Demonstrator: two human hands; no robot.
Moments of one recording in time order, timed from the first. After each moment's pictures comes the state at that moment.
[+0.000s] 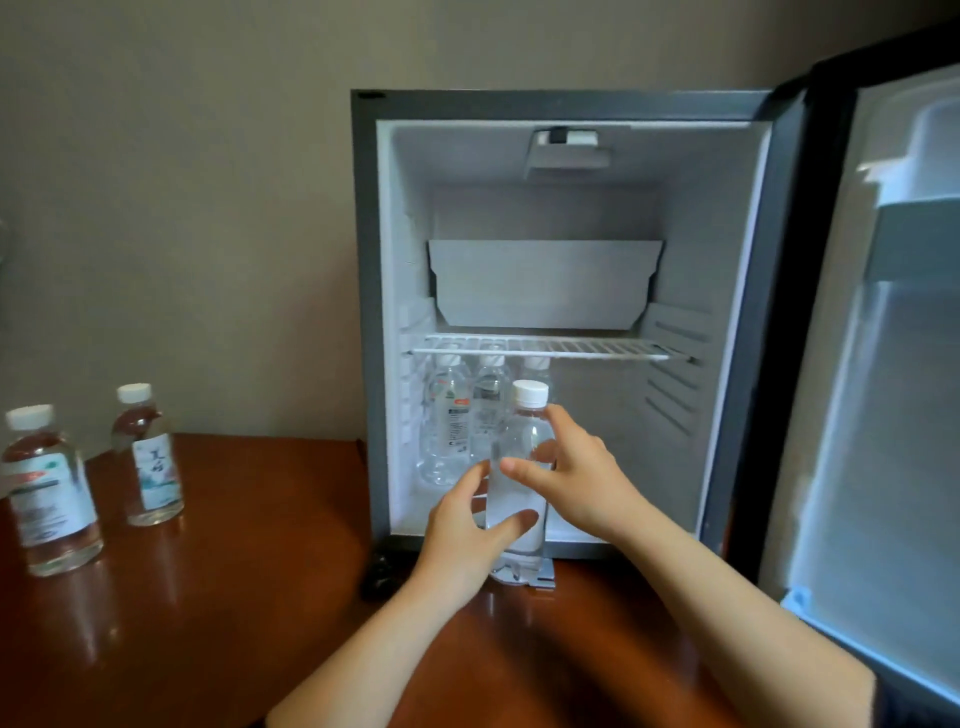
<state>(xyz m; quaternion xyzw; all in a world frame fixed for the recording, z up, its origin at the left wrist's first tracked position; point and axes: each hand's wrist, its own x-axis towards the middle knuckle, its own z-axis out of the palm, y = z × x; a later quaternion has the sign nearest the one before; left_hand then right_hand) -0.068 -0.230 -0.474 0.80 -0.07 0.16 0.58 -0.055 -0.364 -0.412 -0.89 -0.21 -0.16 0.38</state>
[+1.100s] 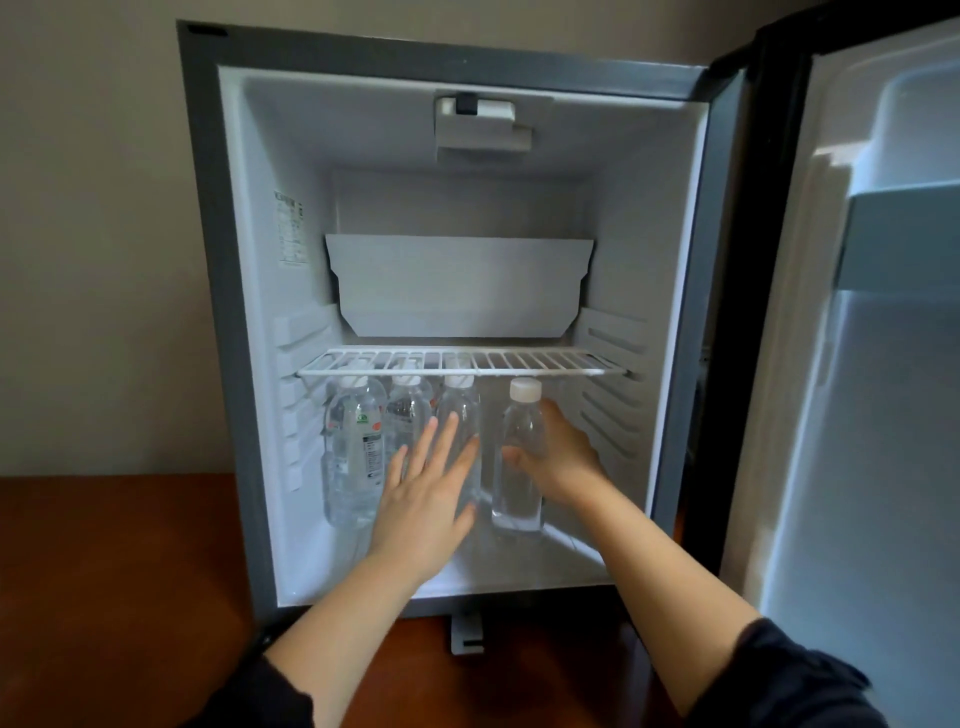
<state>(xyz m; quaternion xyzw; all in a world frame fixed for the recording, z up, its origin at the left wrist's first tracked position) 0.039 -0.258 -0.462 0.94 -0.17 0.30 0.09 0.050 -0.417 -0.410 -0.90 -0.03 -0.15 0.40</state>
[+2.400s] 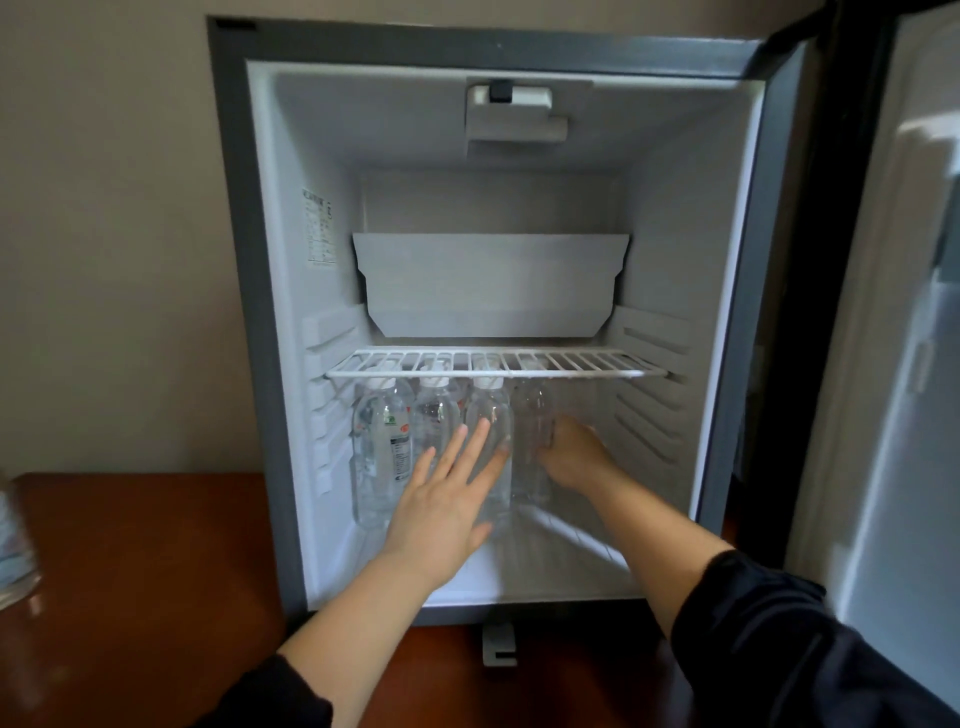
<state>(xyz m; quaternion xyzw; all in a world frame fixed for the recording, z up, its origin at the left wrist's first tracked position) 0.047 -0.243 -0.460 0.95 -0.20 0.25 -0.02 0.107 -0.408 -0.417 -0.94 -0.02 -0.12 0.30</state>
